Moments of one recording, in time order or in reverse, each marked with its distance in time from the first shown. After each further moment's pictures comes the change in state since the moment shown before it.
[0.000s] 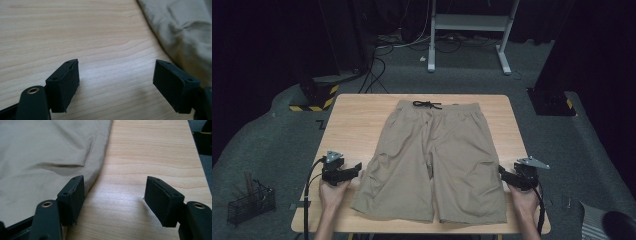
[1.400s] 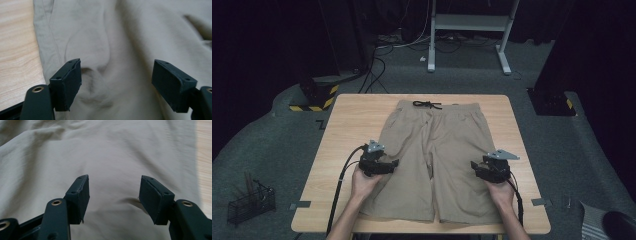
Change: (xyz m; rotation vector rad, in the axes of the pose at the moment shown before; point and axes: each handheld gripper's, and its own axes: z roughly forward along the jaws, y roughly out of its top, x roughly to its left) left arm -0.101 0.048 0.035 0.072 -0.197 0.187; right arm 0.079 0.030 0.022 -0.015 0.202 -0.171
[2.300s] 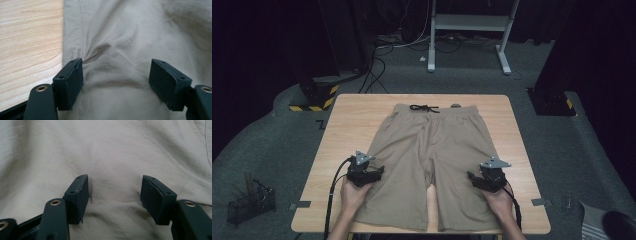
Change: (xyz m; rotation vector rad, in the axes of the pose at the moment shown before) left arm 0.024 -0.051 -0.012 -0.018 0.151 -0.032; right arm 0.013 -0.024 0.002 0.083 -0.010 -0.083
